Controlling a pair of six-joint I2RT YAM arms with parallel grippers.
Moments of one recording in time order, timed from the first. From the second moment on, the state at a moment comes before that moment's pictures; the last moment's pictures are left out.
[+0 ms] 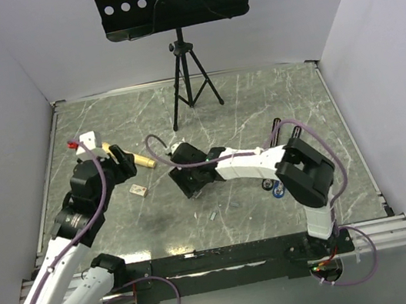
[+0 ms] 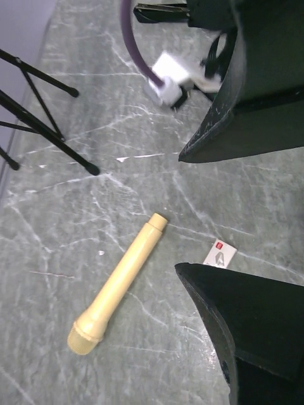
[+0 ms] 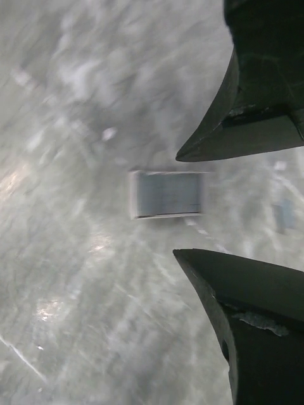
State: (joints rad) left arm -0.41 0.72 0.77 -0.36 -0.28 -0.41; right arm 0.96 1.88 1.26 -0.38 0.06 0.31
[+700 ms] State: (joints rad) left arm -0.41 0.68 0.76 -0.35 -0.29 -0.41; right arm 0.95 1.68 1.11 -0.96 0.24 1.20
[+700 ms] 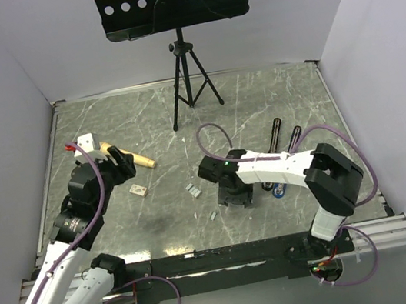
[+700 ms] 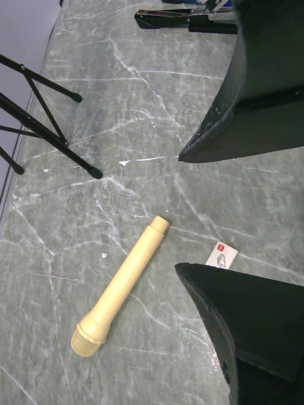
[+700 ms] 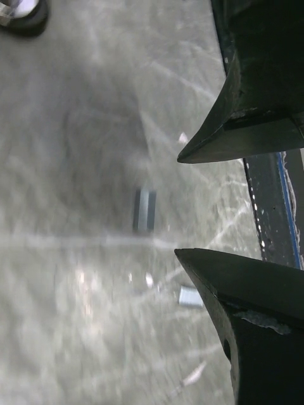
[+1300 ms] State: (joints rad) left arm -0.41 0.70 0.76 -0.35 -0.28 -0.41; right arm 0.95 1.63 1.03 -0.88 0.25 1.35
